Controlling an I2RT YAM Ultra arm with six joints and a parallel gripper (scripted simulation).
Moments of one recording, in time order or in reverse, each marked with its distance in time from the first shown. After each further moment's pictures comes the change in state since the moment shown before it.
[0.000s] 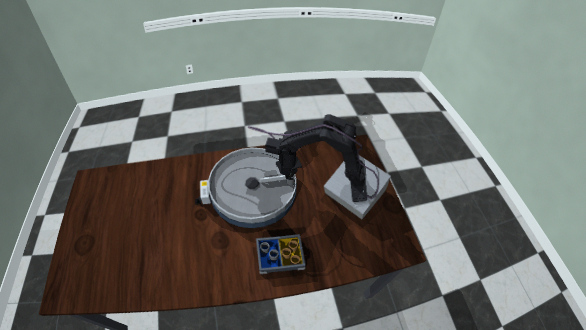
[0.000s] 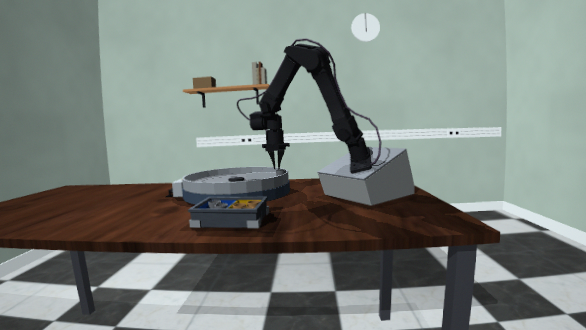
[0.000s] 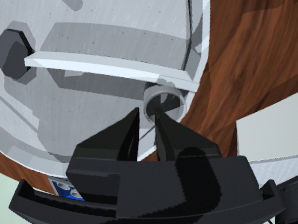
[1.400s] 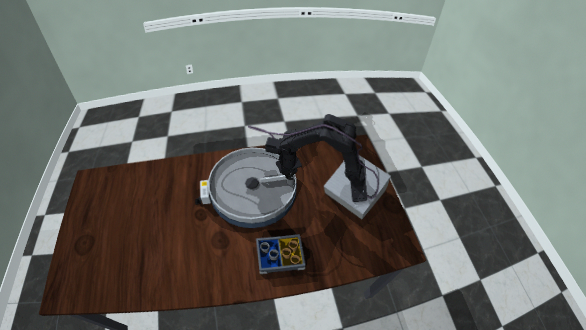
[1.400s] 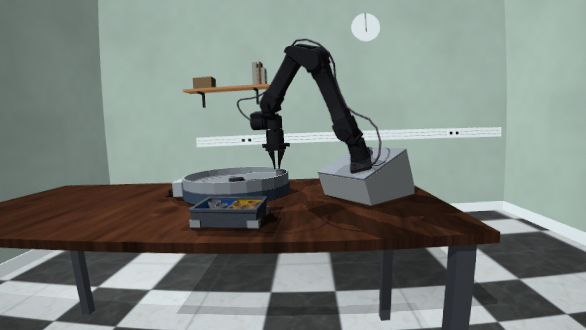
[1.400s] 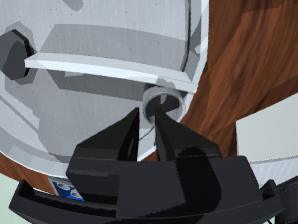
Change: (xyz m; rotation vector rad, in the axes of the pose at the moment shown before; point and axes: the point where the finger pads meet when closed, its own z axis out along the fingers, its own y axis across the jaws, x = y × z) arm -0.001 -0.001 0.000 -0.001 -0.002 0.001
